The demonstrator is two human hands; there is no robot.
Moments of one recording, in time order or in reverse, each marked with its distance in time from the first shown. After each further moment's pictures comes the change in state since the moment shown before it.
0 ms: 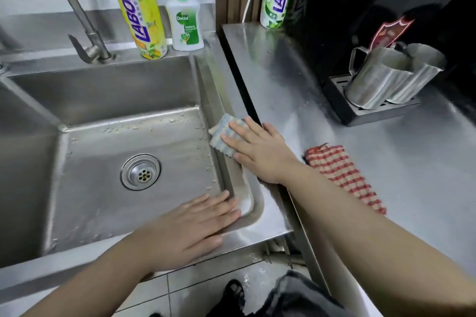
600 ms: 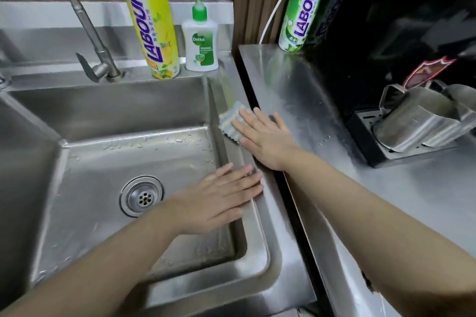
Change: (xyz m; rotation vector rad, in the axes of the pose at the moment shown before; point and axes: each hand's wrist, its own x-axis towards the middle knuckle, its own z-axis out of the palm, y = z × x) left_hand 0.076 -0.078 -0.044 0.181 0.137 0.072; right_hand 0.099 0.037 -0.024 -0.003 0.014 0.063
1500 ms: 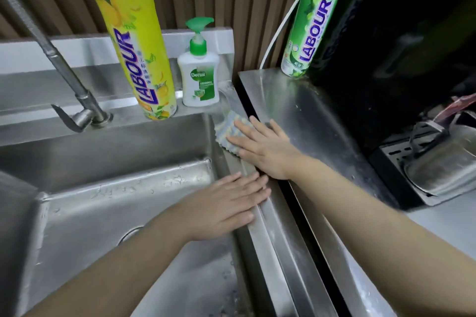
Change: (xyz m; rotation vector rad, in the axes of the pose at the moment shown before) left_hand 0.043 -0.097 -0.021 -0.096 -0.067 0.038; right_hand 0.082 0.016 -0.009 -0.068 -0.012 -0.028
